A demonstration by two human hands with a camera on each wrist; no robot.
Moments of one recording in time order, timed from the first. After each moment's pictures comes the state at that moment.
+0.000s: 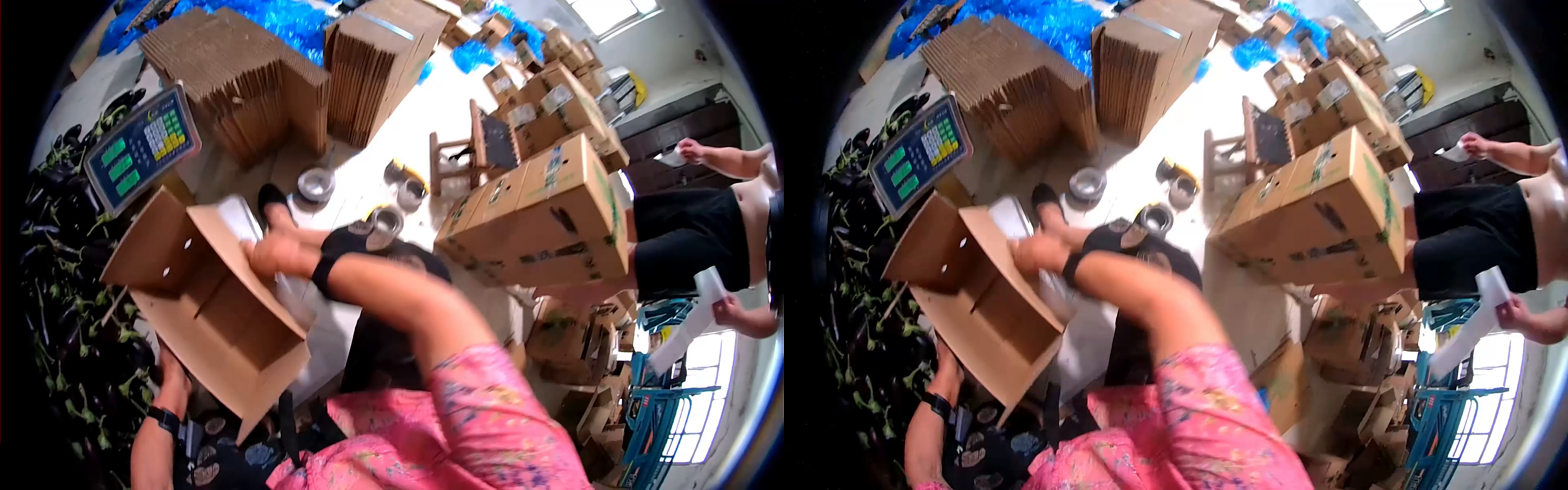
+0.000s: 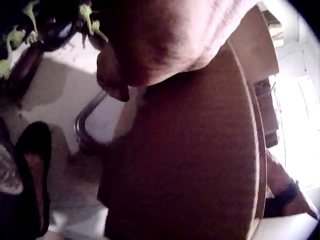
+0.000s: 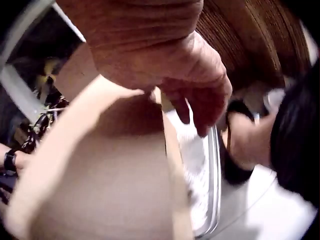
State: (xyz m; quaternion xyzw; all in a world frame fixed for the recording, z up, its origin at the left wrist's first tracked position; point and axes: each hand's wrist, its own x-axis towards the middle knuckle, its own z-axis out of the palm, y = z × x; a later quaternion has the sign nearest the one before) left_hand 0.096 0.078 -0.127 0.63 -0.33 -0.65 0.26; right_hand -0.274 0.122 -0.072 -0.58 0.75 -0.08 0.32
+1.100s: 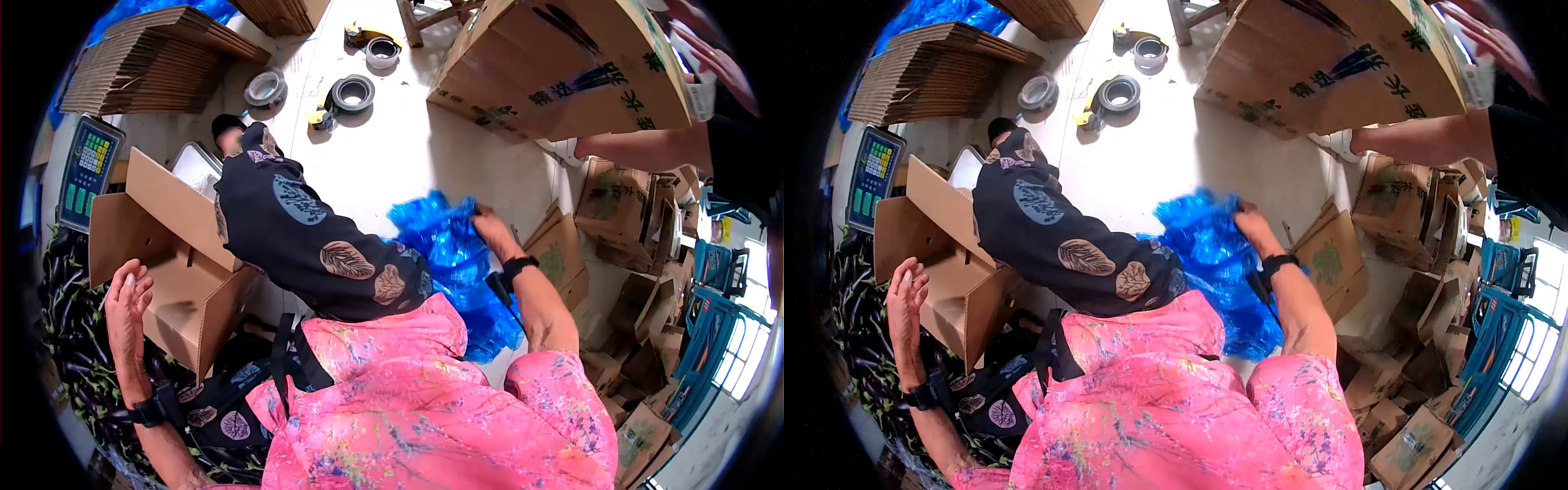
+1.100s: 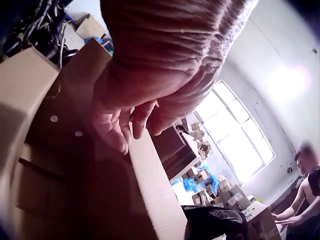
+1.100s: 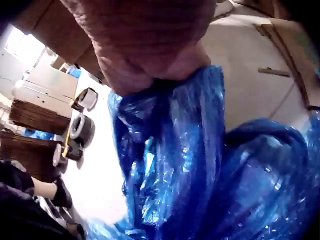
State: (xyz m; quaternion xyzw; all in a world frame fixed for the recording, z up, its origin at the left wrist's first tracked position) left_hand -0.024 0.090 0.121 0.49 -0.63 -0.60 0.05; right_hand -0.395 0.666 -0.150 -0.03 0.85 -0.37 0.38
